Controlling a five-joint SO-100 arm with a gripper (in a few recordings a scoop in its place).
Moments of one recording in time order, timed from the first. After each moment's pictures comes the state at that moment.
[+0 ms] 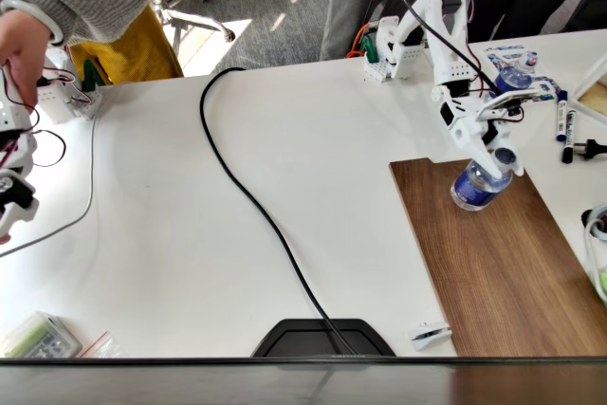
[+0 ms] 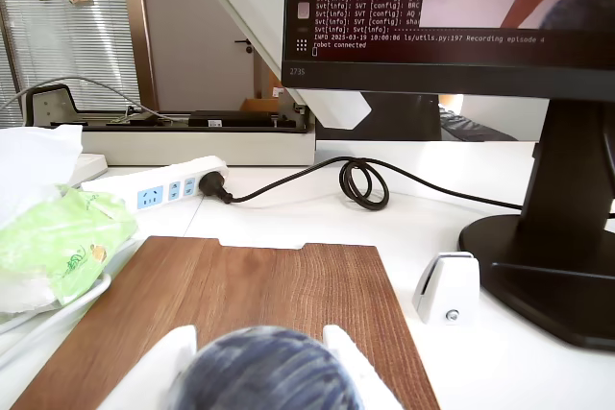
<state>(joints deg) -3.3 71.2 106.5 -36.0 -93.7</state>
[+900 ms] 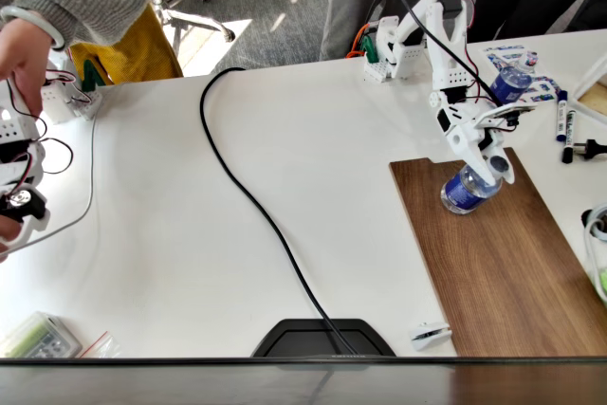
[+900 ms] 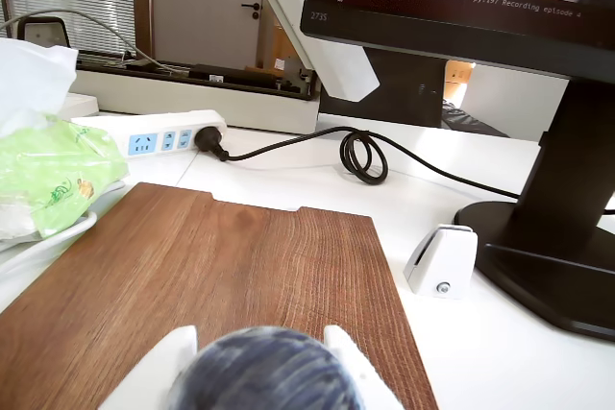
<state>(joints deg) -3.2 66.5 107.9 -38.1 -100.1</state>
